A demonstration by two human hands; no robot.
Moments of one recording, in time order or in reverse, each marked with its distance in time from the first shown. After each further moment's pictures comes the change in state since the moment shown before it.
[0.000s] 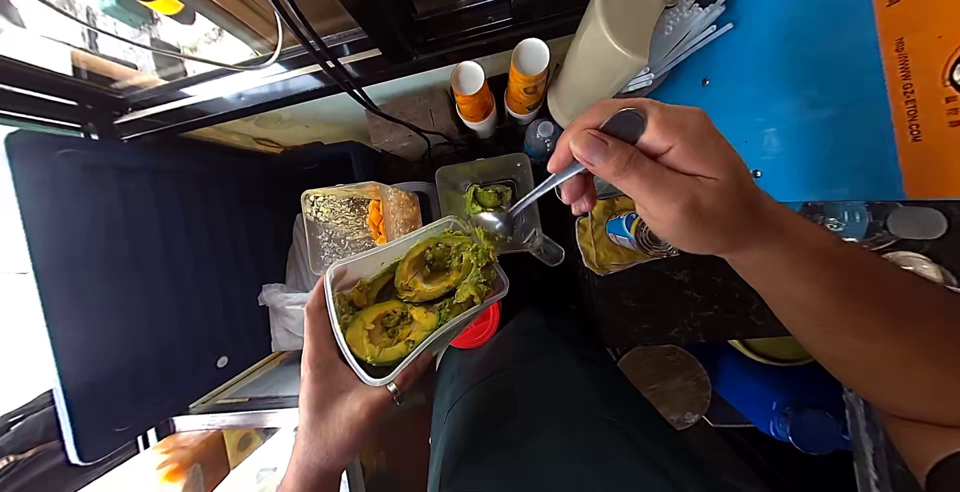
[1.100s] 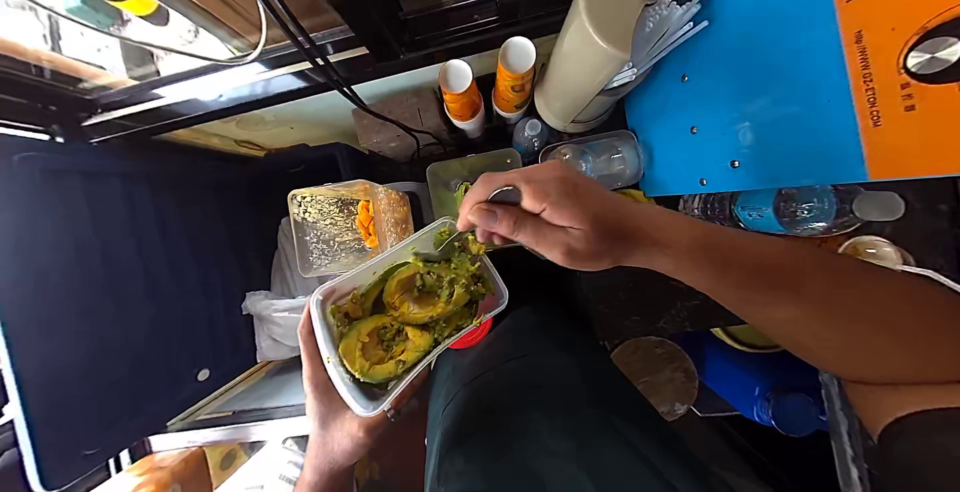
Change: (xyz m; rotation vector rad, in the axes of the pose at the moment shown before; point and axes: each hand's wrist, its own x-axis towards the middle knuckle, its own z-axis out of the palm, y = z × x) left_hand -0.022 -0.038 -0.003 -0.073 0.051 0.144; right_hand 0.012 0.011 0.056 -0.023 -0.235 -0.160
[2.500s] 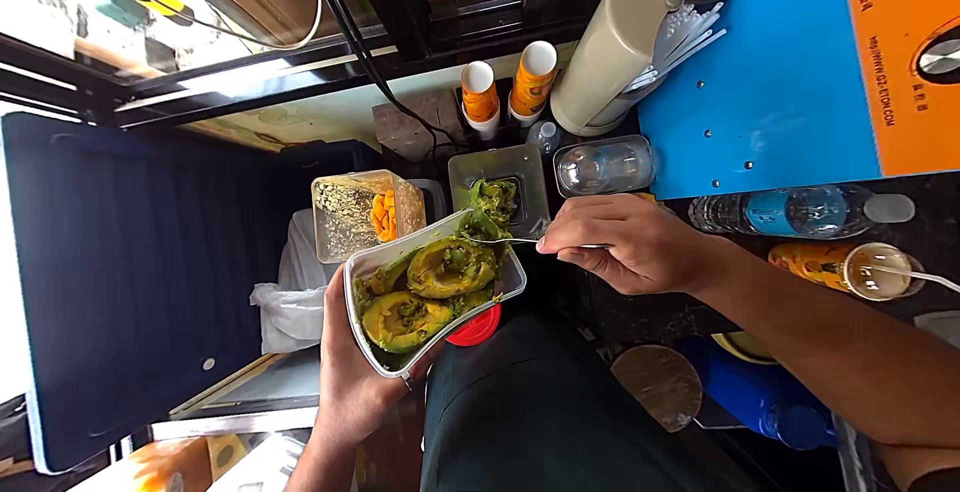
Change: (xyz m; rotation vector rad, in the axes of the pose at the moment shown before) left_hand 0.012 0.012 -0.003 0.030 -0.047 -0.026; right_hand -0.058 0.007 0.001 -0.321 -0.014 -0.232
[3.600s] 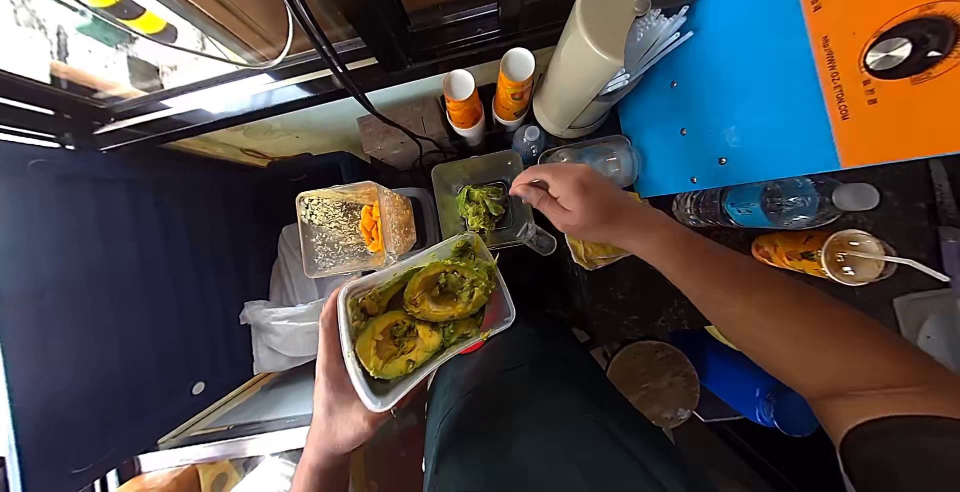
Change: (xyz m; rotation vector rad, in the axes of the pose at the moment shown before) left_hand -0.014 -0.030 -0.010 -0.028 -0.102 0.105; right_hand -0.005 0.044 0.016 -0.180 0.076 0.453
